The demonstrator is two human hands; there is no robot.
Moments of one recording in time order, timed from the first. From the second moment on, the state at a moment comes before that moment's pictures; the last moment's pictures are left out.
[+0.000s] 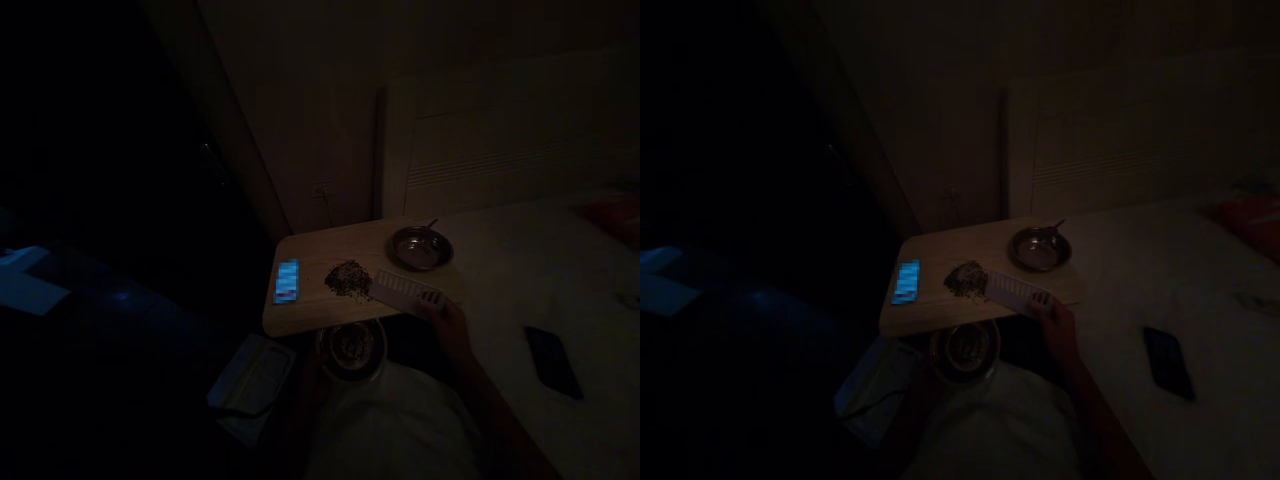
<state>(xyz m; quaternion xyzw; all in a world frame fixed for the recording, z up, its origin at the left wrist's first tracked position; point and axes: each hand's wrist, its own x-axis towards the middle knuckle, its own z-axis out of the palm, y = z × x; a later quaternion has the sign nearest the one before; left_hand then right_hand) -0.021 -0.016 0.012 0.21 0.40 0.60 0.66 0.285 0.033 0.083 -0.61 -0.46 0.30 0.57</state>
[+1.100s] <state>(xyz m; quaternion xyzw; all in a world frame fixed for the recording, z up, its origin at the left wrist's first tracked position) -0.012 -0.015 0.014 0.19 0.38 0.57 0.71 0.276 0.025 0.093 -0.58 -0.56 0.26 0.53</state>
